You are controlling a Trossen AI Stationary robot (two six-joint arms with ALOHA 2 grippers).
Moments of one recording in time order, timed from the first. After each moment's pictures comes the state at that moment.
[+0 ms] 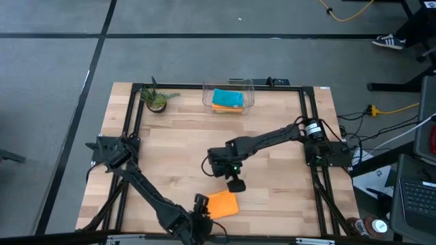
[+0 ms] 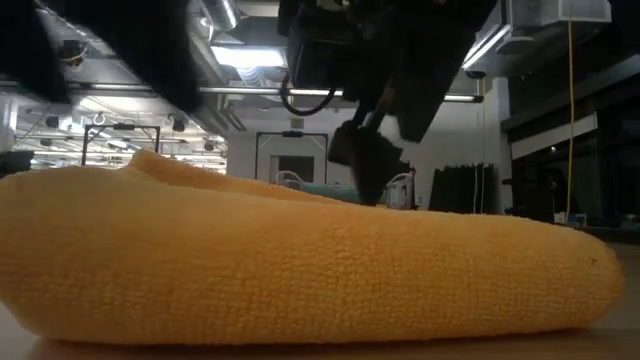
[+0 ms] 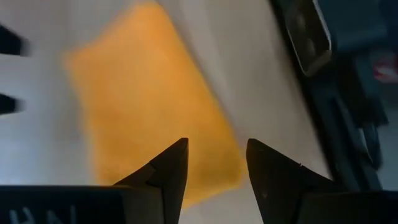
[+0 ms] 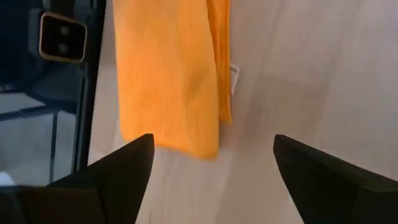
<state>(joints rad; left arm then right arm) -0.76 2.15 1.68 -0.72 -0.47 -0.38 0.17 2.09 1.57 -0.77 -0.54 0.05</state>
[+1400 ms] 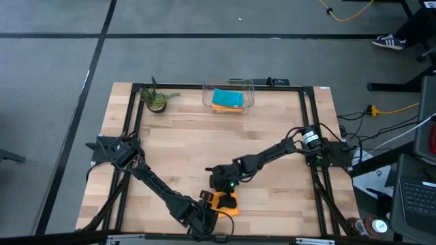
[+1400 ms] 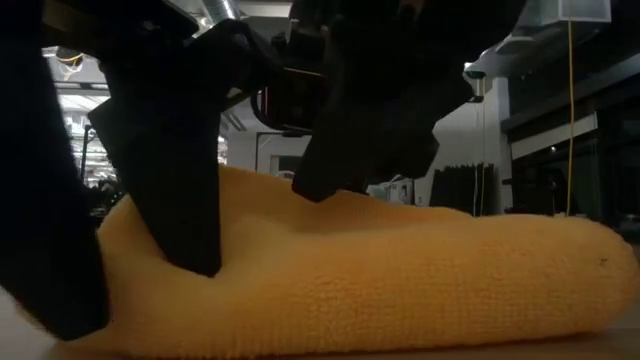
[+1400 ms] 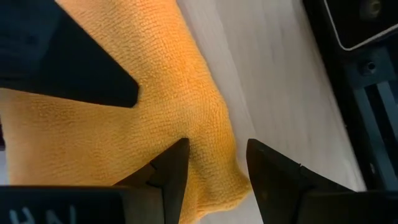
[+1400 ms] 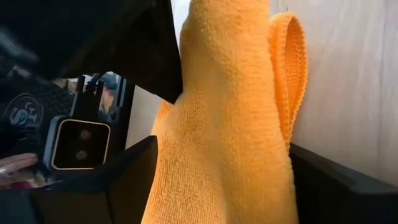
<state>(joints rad) -0.67 2.18 1.60 -0.62 -0.26 -0.33 0.30 2.19 1.27 0.05 -0.49 0.52</state>
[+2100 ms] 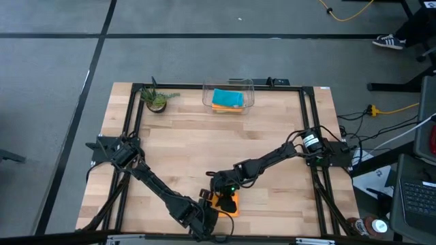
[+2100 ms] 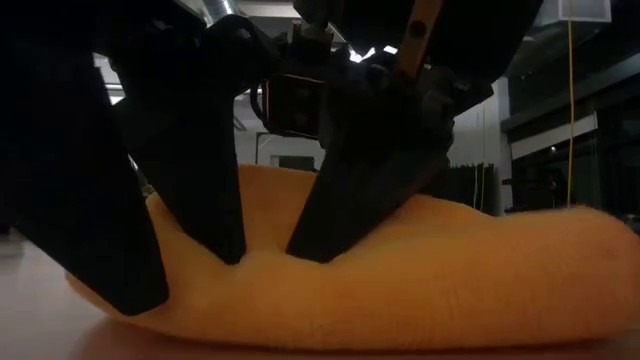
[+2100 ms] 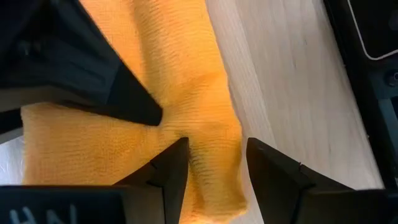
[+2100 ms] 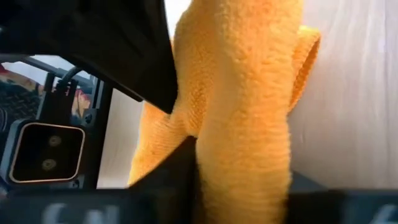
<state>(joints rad) -0.67 2.18 1.60 -0.62 -0.34 -0.36 0.36 2.20 1.27 0.05 -0.38 0.52</state>
